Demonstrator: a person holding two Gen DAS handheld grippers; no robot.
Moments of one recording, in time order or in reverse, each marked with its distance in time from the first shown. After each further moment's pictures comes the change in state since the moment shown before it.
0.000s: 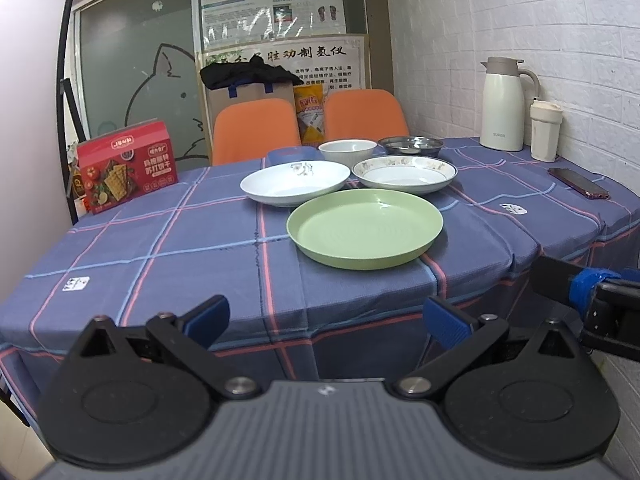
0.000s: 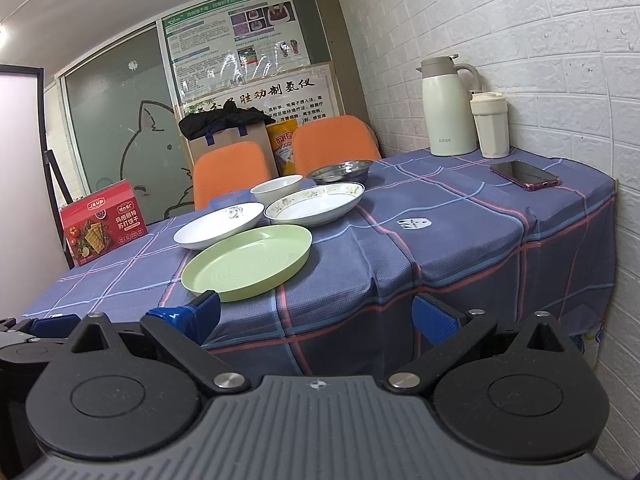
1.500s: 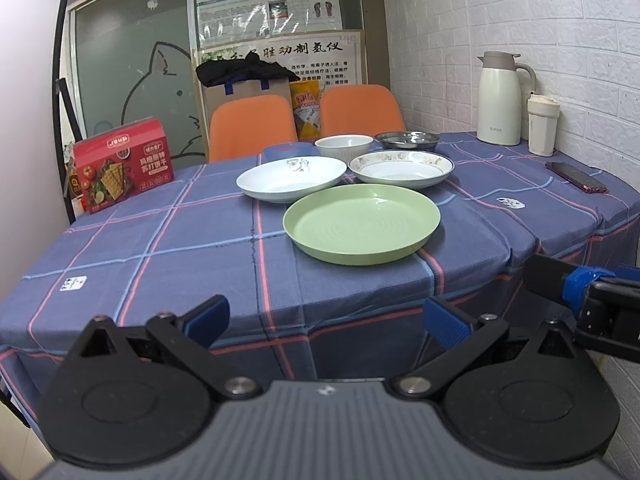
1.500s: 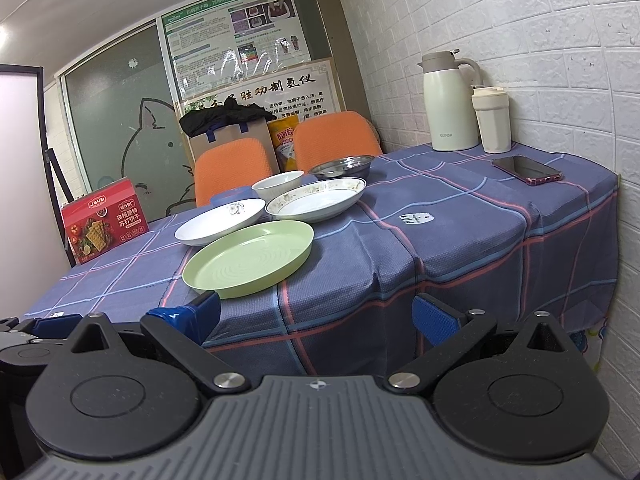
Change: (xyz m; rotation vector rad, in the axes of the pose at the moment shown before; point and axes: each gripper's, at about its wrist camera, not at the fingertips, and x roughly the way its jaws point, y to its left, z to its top) left arm 0.001 -0.003 -0.001 0.008 0.010 -0.005; right arm 0.003 -0.001 -0.001 0.007 0.008 0.004
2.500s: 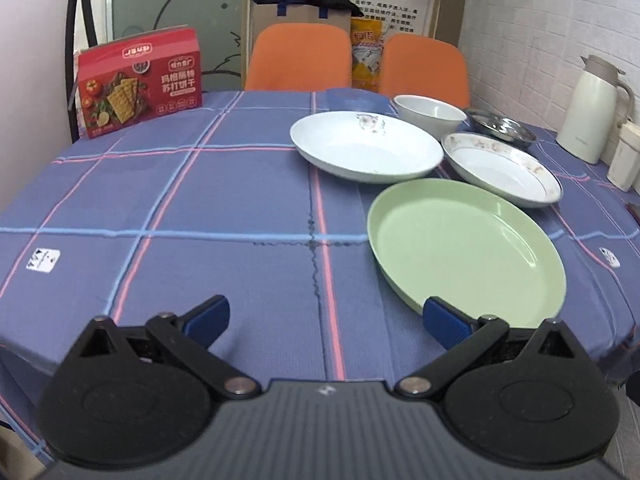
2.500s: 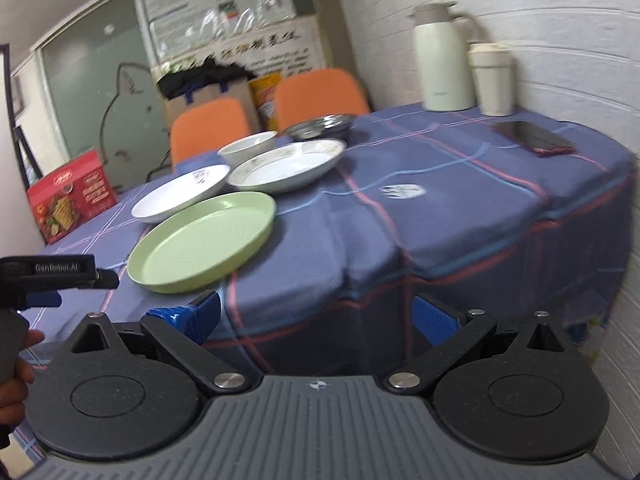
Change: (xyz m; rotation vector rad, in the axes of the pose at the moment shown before) left arm 0.132 0.082 0.055 -0.224 0.220 0.039; right arm 0.080 -0.022 0.021 -0.013 0.149 -0.010
